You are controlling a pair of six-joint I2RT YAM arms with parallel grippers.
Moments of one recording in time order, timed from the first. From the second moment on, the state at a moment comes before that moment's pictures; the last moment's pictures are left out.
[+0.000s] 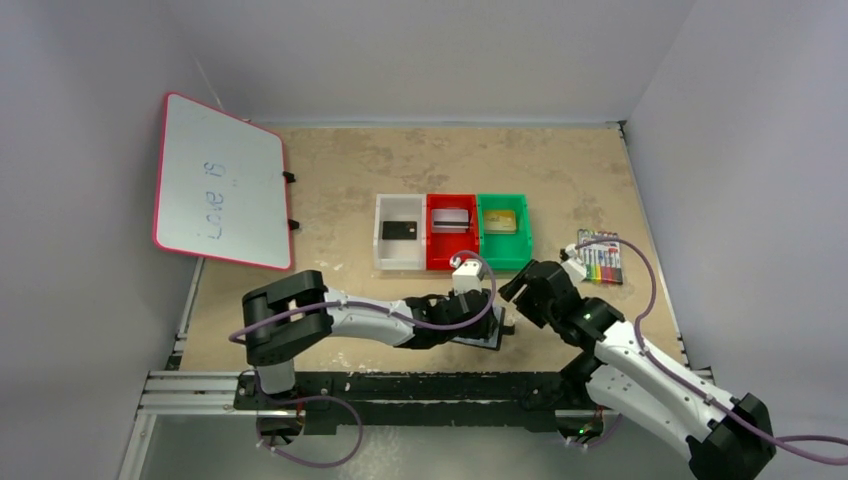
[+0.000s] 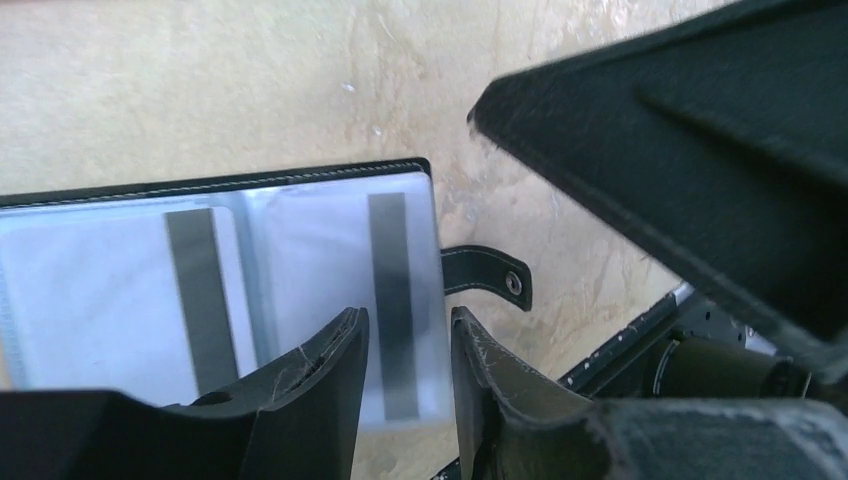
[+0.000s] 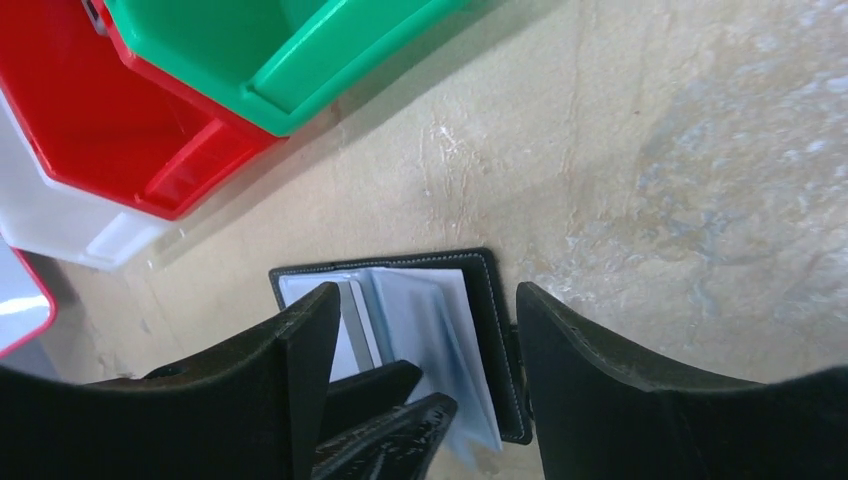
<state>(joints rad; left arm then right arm) -1.30 1.79 0.96 0.12 -0.37 -1.03 0.64 0.76 0.44 -0.56 0.30 1.18</state>
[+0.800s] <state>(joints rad) -1.29 1.56 0.88 -0.02 -0.52 -1.05 0.64 0.71 0.28 -0.31 0.03 1.06</state>
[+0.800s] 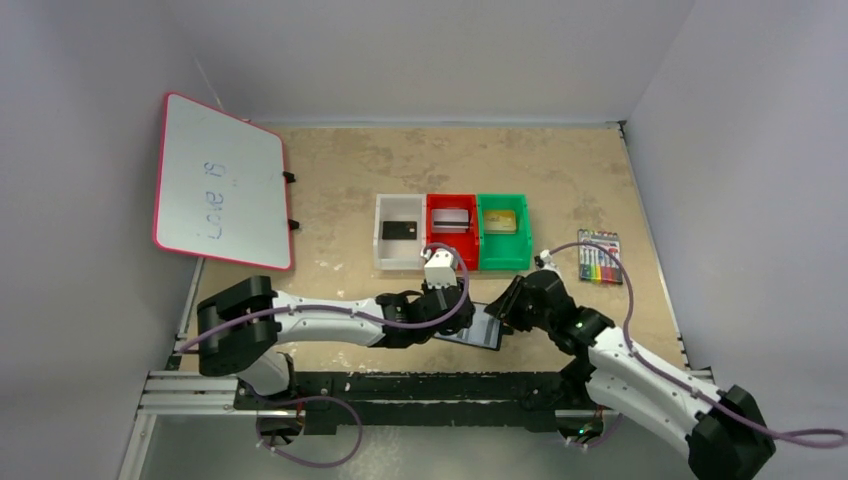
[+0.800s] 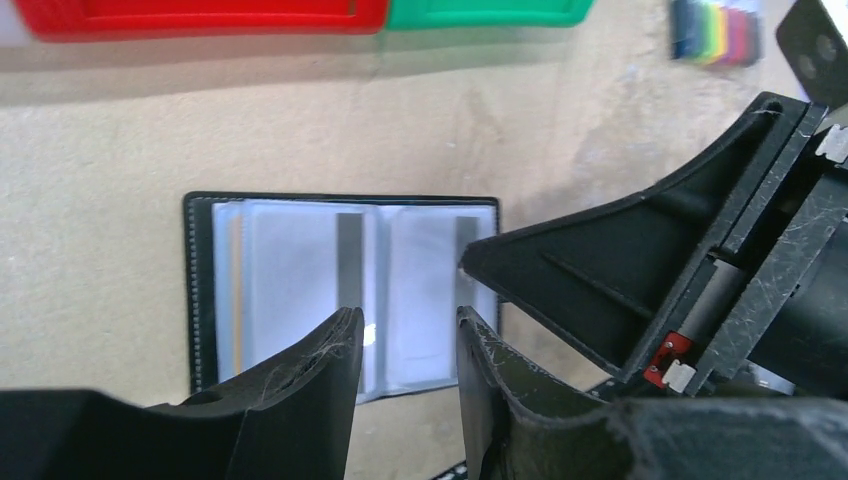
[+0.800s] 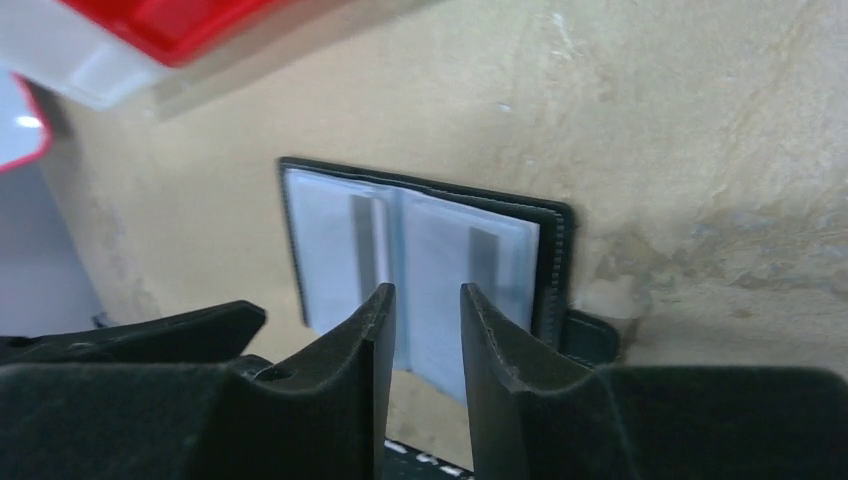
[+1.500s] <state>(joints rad) -1.28 1.69 0.90 -0.04 -0.45 -1.05 0.64 0.85 0.32 -0.37 0.07 1.06</state>
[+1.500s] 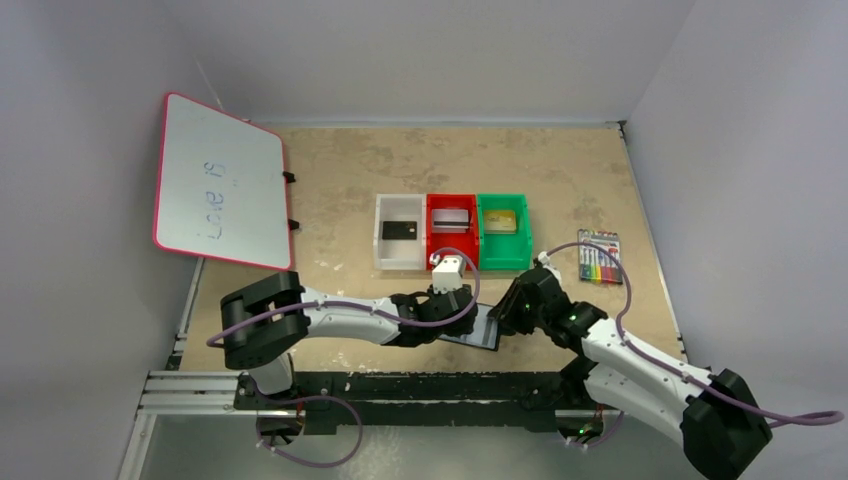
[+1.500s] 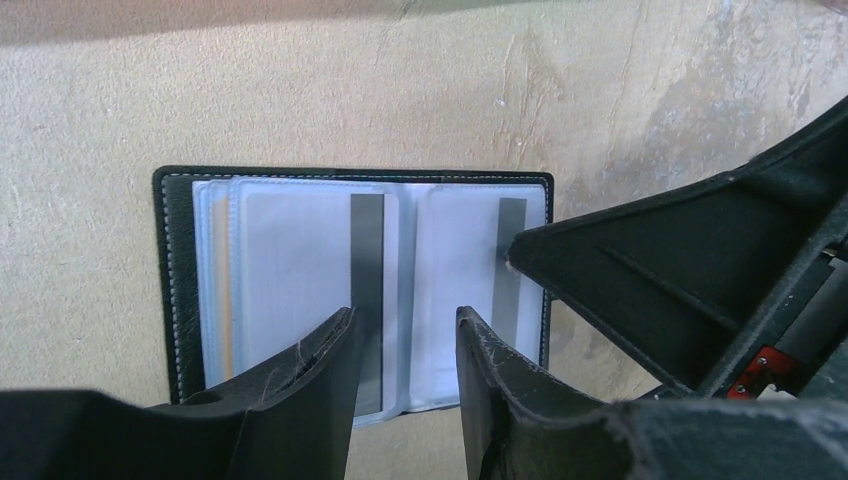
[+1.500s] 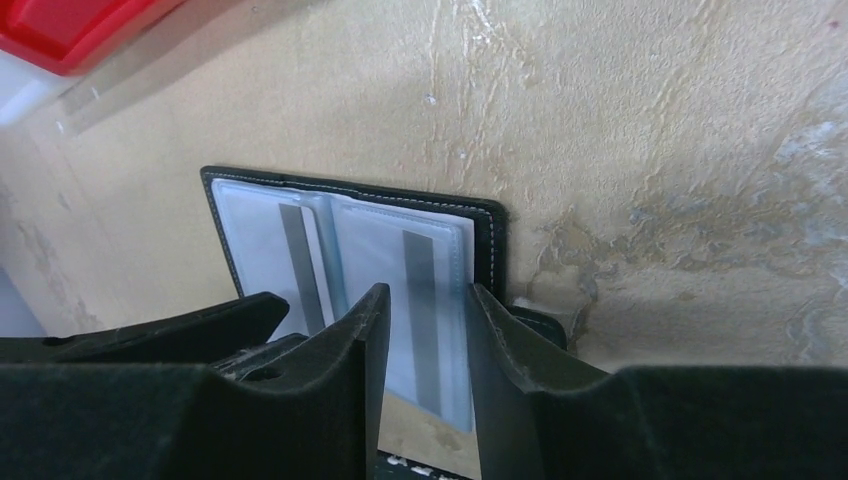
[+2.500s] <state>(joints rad) -1.22 1.66 0.76 0.06 -0.48 -1.18 0.64 1.21 0.37 -0.05 -0.09 0.95</state>
